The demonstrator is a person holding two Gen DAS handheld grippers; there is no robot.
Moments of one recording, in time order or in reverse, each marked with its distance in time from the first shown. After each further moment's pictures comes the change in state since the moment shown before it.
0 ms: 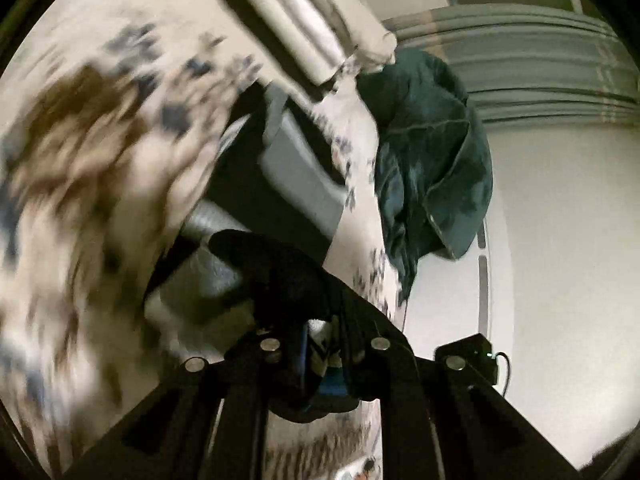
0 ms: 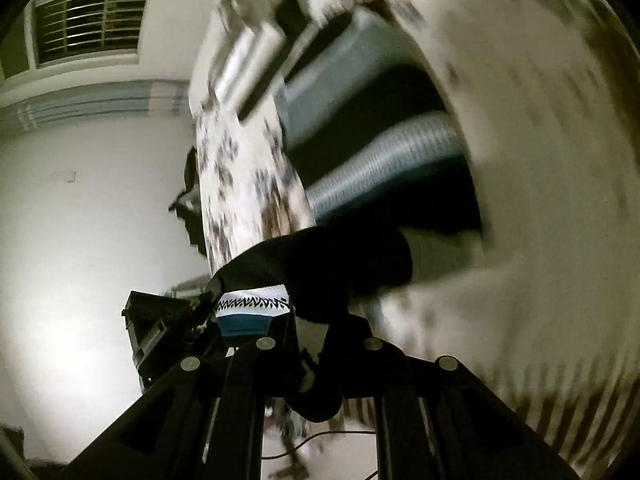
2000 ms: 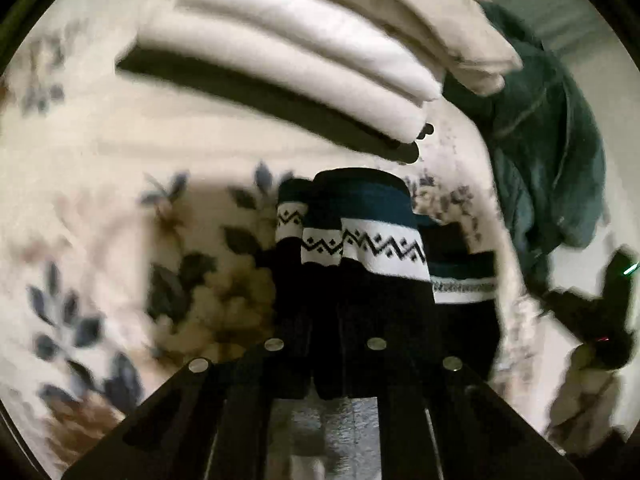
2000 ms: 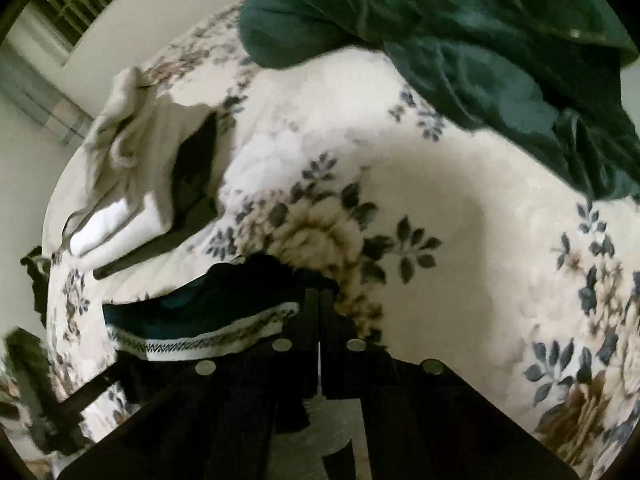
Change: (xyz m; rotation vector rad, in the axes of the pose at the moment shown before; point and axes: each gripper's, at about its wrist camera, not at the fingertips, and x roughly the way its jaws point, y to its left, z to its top) left arm 0.128 0.024 0.183 0.230 0.075 0.376; right arm 0.066 0.019 0.254 -0.156 -0.211 -0.490
